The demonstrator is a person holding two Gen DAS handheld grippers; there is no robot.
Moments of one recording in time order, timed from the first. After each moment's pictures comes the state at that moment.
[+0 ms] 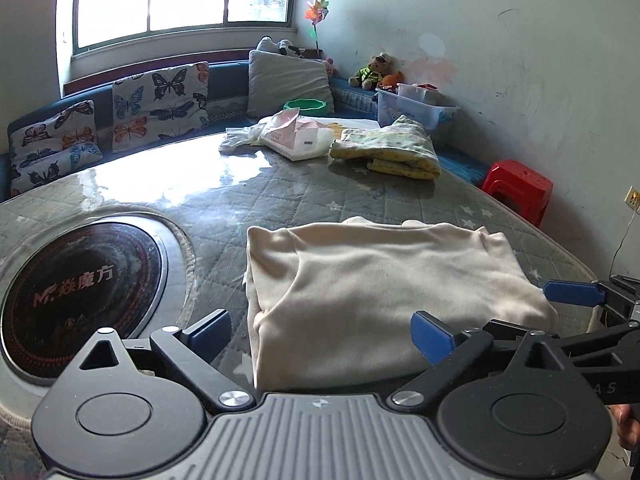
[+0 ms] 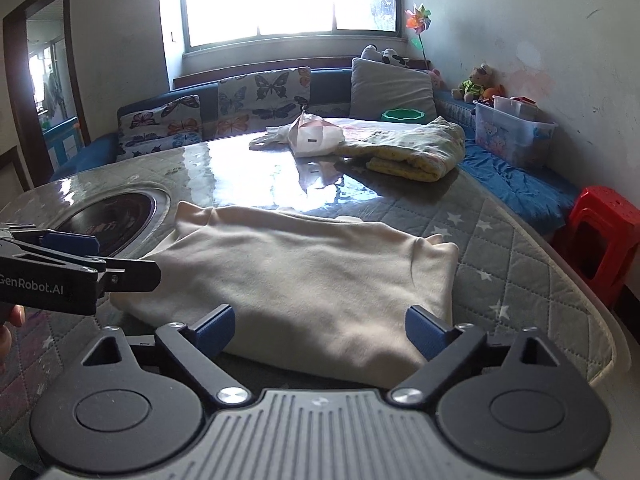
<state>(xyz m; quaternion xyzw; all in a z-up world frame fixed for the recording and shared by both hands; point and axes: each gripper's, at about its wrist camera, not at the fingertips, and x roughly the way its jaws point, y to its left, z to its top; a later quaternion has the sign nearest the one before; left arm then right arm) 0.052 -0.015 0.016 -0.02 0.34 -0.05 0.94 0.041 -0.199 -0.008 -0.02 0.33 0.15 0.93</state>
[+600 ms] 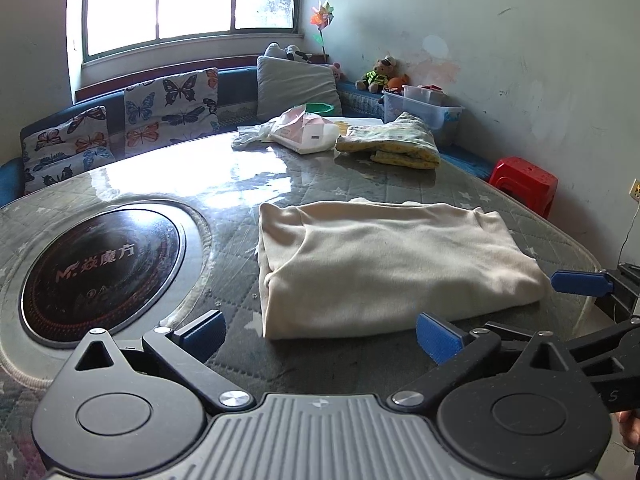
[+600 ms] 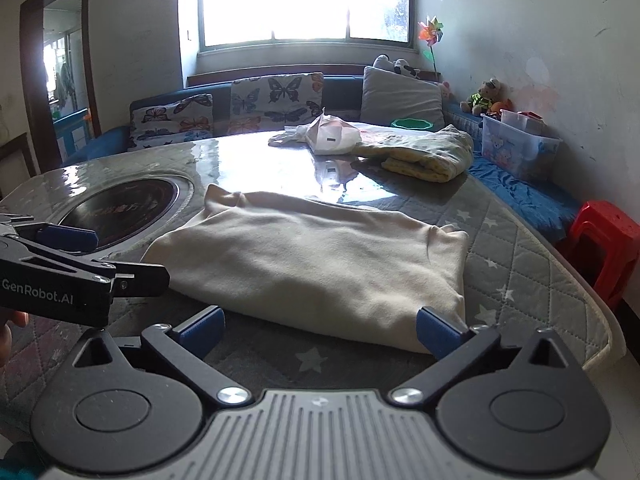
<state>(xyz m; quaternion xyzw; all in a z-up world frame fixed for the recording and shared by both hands) 0.009 -0.016 0.010 -0.01 0.33 -0.04 0.94 0.004 -0.187 -0.012 -0.04 0.31 0.16 0.94</state>
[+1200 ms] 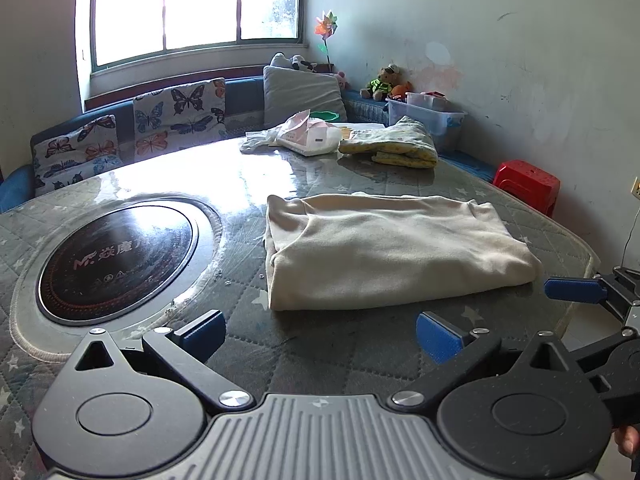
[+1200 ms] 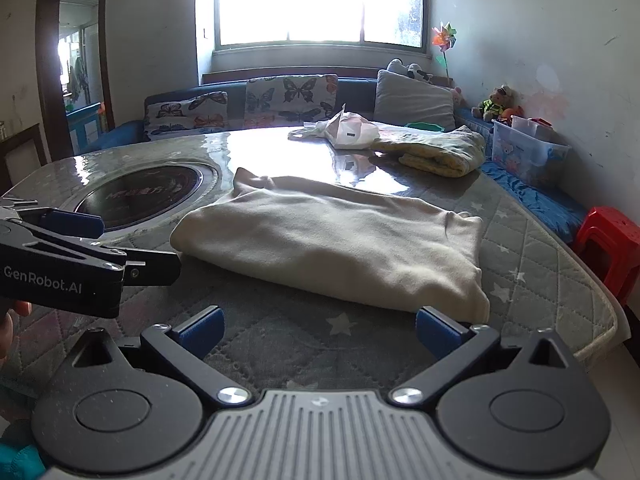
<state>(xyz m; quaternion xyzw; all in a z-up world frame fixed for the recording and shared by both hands) -0.024 -0.020 0.008 0.00 0.31 -0.03 0.95 -0.027 -0.180 -0.020 -0.06 0.30 0.18 0.93</state>
